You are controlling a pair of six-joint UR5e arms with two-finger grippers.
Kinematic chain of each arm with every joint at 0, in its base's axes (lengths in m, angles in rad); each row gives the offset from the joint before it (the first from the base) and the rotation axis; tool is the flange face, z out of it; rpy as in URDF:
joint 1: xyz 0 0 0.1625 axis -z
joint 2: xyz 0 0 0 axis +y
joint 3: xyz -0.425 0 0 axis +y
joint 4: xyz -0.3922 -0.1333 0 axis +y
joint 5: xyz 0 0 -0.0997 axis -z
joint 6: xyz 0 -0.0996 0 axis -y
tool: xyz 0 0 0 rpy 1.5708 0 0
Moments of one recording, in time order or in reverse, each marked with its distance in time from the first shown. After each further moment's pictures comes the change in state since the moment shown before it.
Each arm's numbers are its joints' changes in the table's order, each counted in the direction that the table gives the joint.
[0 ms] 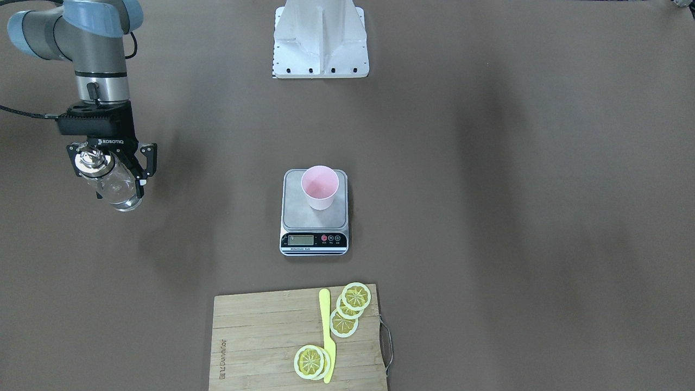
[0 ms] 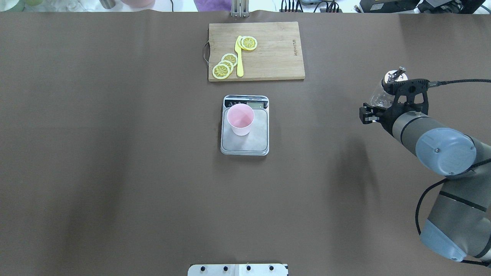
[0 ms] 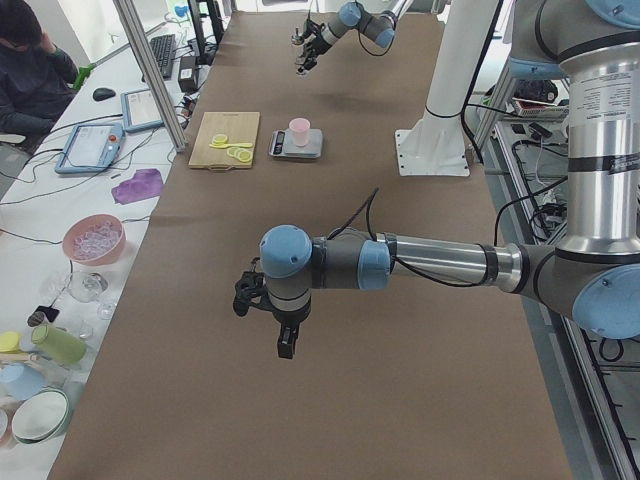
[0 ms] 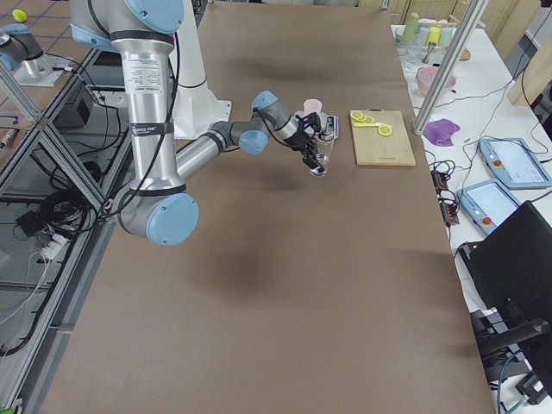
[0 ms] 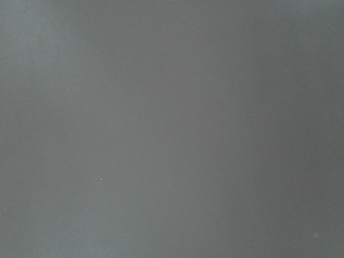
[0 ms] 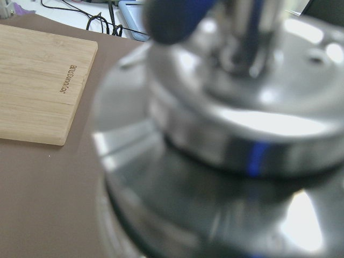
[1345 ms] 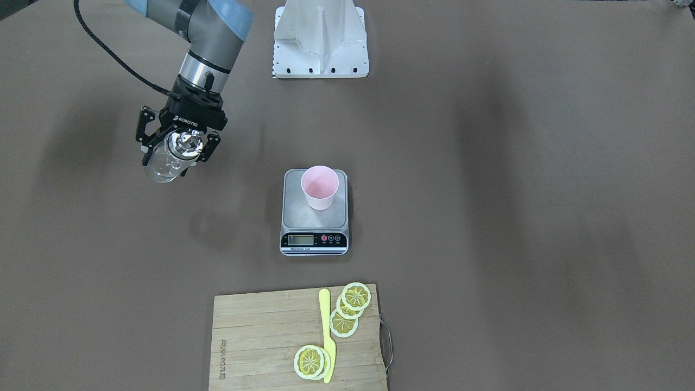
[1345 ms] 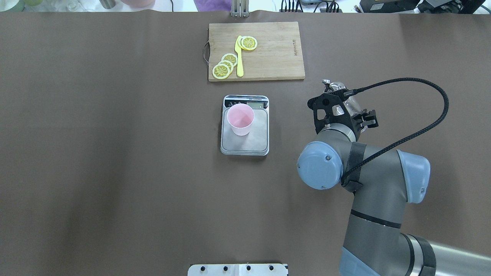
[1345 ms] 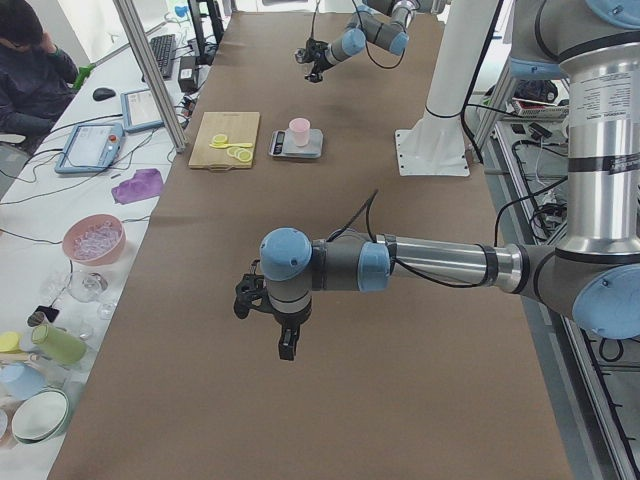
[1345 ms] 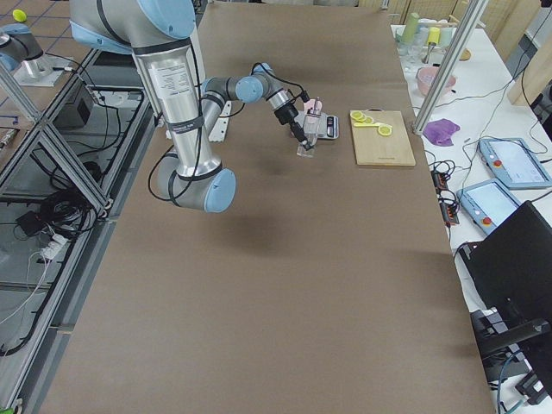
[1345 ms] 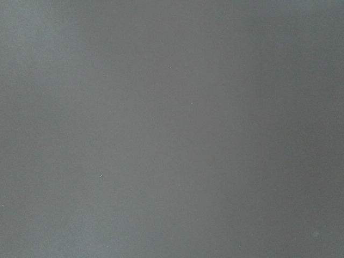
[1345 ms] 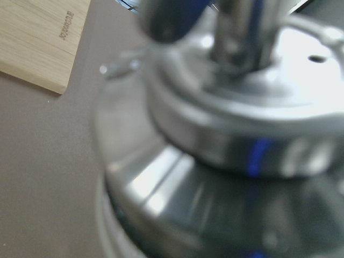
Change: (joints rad) left arm -0.001 0.001 -0.007 -0.005 -0.001 -0.004; right arm 0.190 -0.331 0.016 0.805 -0.216 0.127
